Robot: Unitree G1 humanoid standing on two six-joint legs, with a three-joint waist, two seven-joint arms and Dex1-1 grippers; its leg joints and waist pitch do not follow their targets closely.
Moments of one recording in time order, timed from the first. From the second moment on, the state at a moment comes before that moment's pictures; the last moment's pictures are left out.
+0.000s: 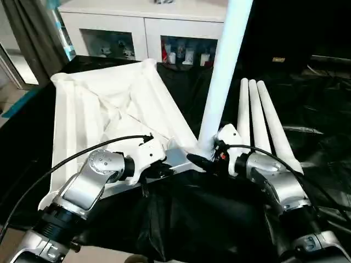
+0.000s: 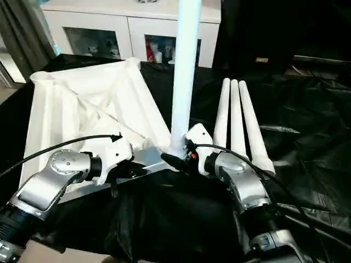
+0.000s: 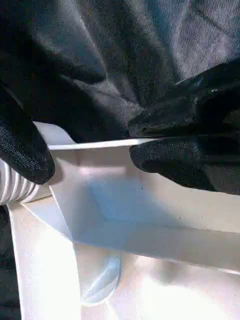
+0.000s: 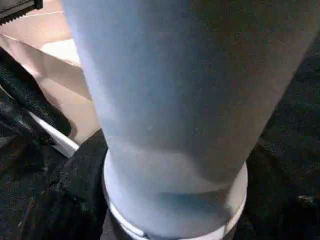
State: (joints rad) left arm -0.42 0.48 -0.36 0.12 -0.02 0.37 -0.98; right arm -0.43 -0.28 0.17 0.39 0.15 0.23 0.80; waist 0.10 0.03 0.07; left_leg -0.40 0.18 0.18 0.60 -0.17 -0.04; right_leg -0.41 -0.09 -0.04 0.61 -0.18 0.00
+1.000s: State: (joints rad) left arm -0.44 0.45 -0.36 0.22 -0.02 0.31 -0.97; right arm -0.40 -0.28 0.17 0.33 0.15 0.27 0.79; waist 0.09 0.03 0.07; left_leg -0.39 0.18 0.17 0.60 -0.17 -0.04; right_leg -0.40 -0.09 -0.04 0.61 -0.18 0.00
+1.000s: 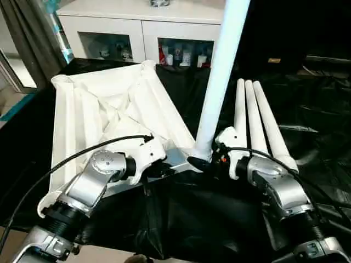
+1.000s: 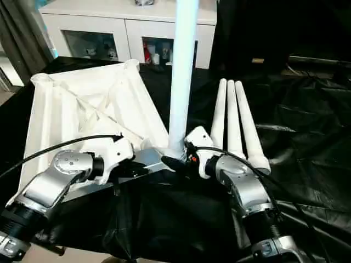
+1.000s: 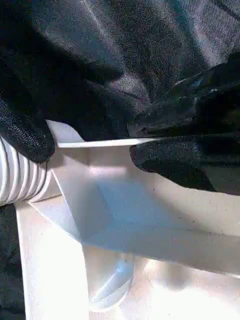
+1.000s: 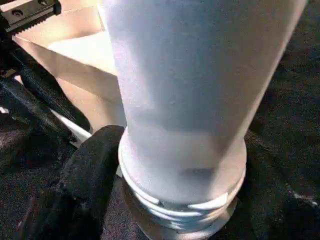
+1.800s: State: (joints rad) left arm -0.44 0.41 -0.33 0.25 -0.04 0.32 -0.96; right arm -0.40 -0.23 0.15 0.36 0.15 0.26 0.73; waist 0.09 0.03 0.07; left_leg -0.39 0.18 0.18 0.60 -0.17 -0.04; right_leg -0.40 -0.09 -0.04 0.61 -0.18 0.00
